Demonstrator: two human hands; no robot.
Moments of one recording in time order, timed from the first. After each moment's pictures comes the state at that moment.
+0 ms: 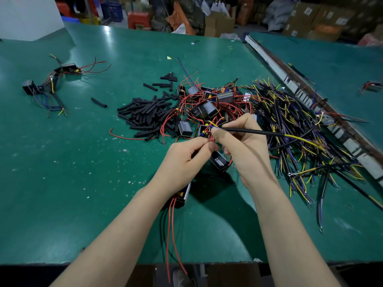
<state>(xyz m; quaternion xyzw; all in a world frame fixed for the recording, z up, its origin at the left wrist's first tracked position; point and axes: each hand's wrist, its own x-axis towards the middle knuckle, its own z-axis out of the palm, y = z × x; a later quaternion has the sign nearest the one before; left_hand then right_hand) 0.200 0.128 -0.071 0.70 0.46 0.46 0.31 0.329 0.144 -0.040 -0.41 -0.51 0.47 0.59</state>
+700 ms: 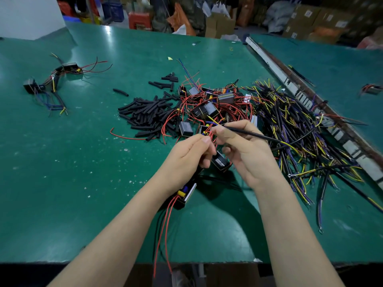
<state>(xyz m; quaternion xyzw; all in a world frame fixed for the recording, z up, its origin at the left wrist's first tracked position) 0.202 0.128 -0.065 0.62 0.41 0.49 0.46 0.342 0.145 -0.042 -0.38 -0.45 0.58 0.57</state>
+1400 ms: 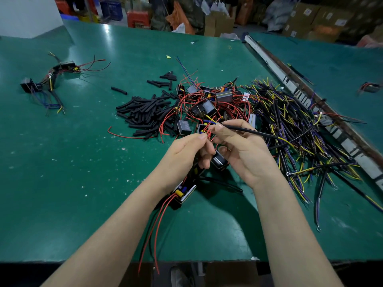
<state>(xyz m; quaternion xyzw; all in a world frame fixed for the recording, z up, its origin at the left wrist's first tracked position) 0.203 0.125 -0.061 0.58 0.38 0.50 0.52 0.343 0.145 -0.042 -0.38 -0.43 0.61 0.54</state>
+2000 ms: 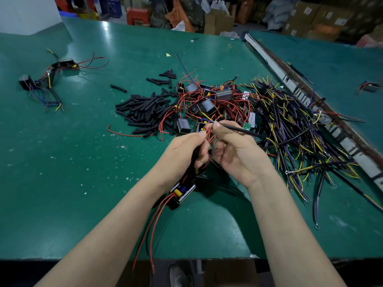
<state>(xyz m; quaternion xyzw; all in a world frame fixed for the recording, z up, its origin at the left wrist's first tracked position) 0.203 0.128 -0.062 0.56 0.36 0.49 0.56 0.337 0.148 -0.046 -0.35 -0.34 0.71 0.51</state>
